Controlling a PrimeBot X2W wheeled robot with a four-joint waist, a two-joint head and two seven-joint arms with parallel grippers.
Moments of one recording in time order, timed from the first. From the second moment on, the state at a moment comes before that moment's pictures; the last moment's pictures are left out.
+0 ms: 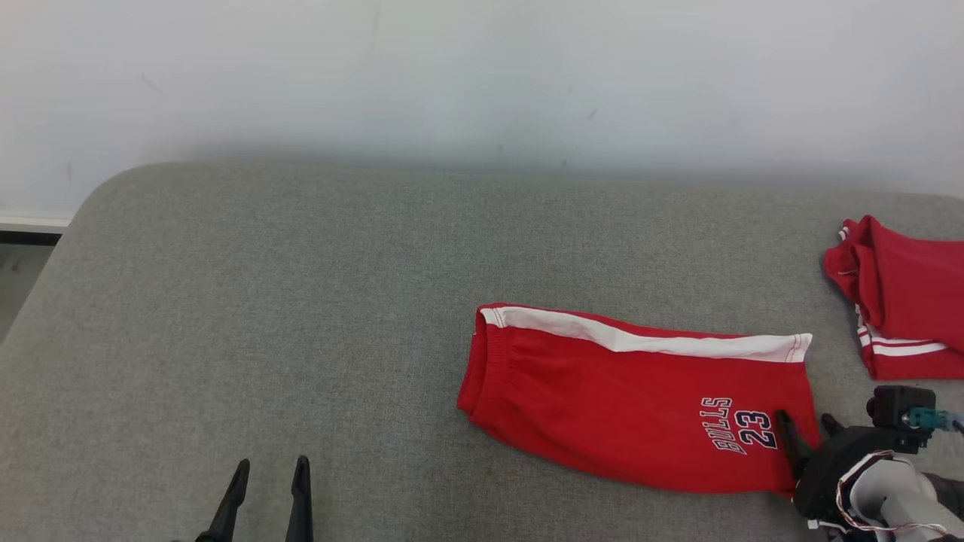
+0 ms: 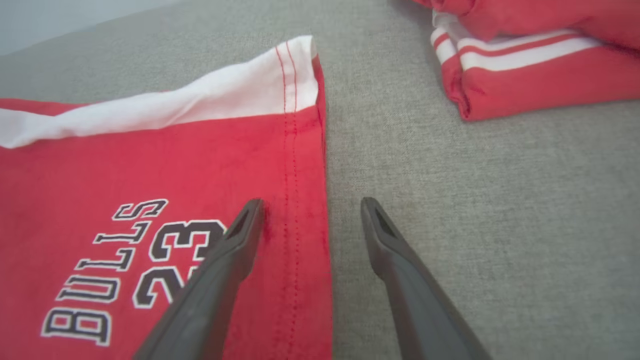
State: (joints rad) left arm 0.06 0.05 -0.04 0.19 -0.22 -0.13 -0.26; right arm -0.47 -0.44 0.46 0.99 0.83 0.13 -0.09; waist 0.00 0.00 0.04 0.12
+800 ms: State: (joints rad) left arm 0.04 0.05 -0.03 0.21 -0.24 -0.13 -0.26; right arm -0.51 -0.46 0.47 1.04 0.90 0.13 -0.06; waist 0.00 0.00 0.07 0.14
